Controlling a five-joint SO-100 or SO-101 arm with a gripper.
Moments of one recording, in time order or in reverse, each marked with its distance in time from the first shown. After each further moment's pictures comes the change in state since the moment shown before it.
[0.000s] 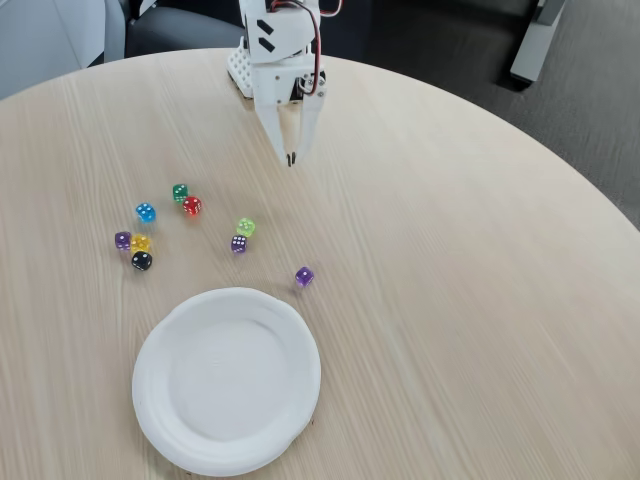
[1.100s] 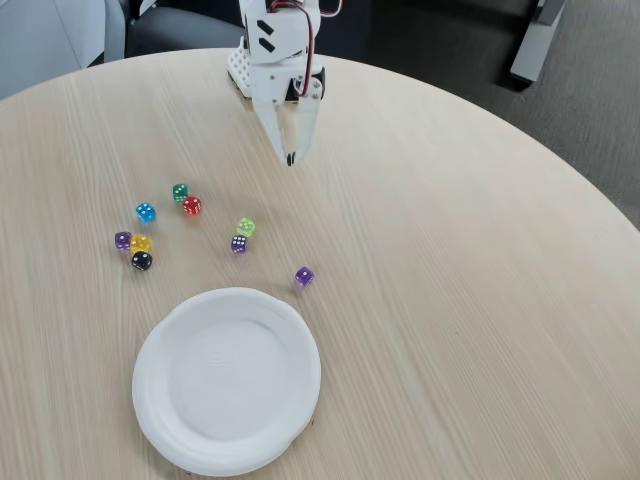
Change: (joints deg) arm 0.0 -0.7 0.0 0.0 13.4
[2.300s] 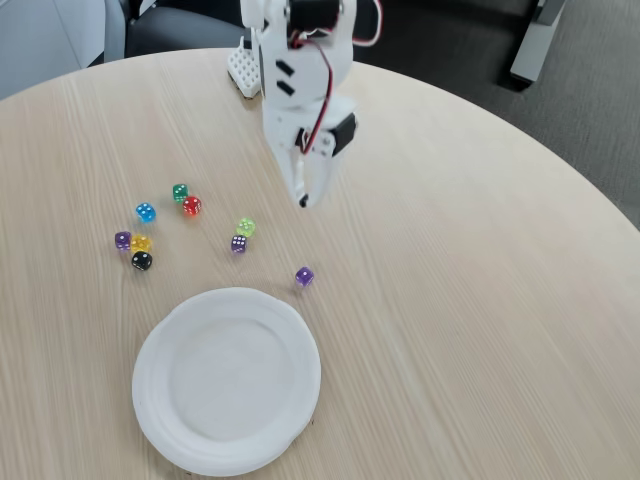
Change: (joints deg) arm 0.0 -66.8 -56.9 1.9 24.8
